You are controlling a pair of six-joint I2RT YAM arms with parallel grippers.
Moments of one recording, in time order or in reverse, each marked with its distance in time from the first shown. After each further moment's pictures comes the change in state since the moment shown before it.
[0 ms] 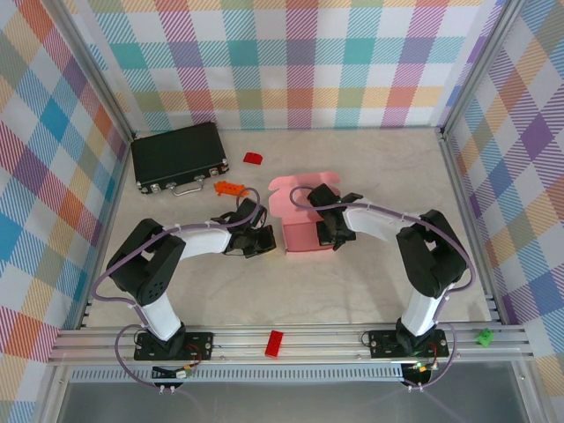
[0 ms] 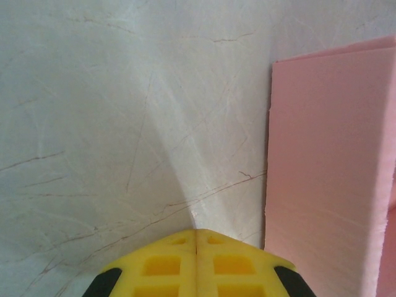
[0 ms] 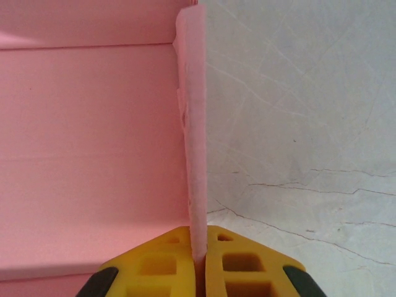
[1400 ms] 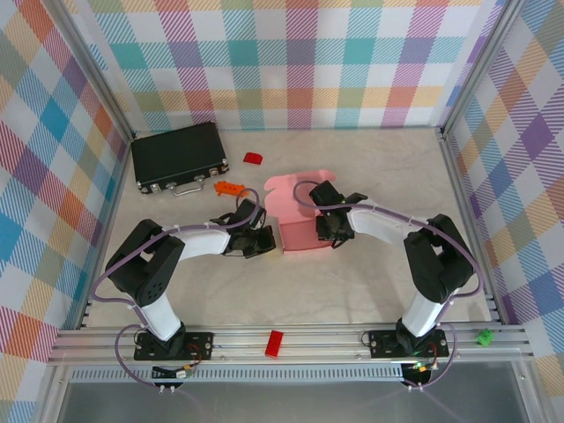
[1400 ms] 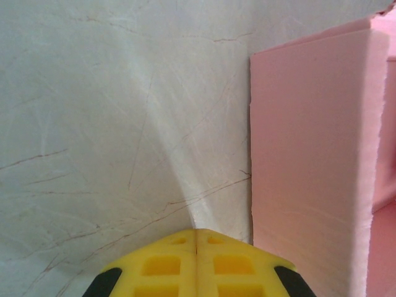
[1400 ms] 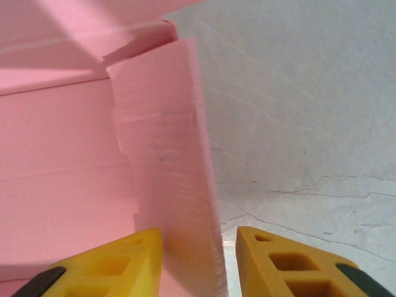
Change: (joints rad) left arm 0.001 -0.011 -0.019 0.021 -0.006 0.000; right arm -0.002 -0.056 -0.020 0.061 -0.034 0.079
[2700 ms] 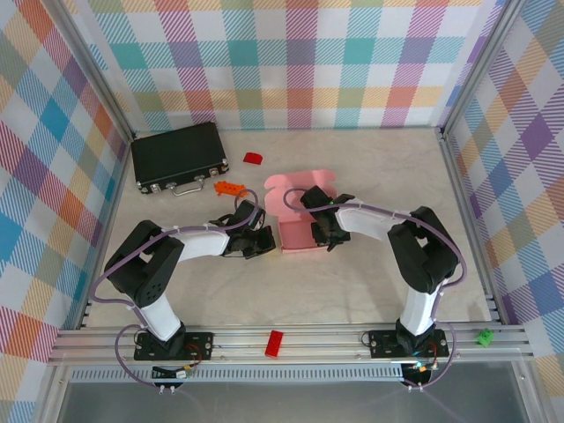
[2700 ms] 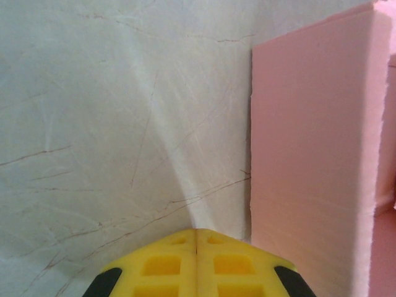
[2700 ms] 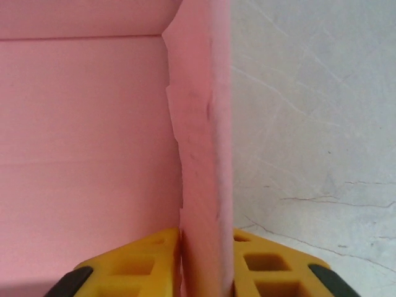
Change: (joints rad) left arm 0.001 -0.012 -0.019 0.028 0.002 -0.023; right arm 0.039 0.099 0.050 -0.050 0.048 -0.045
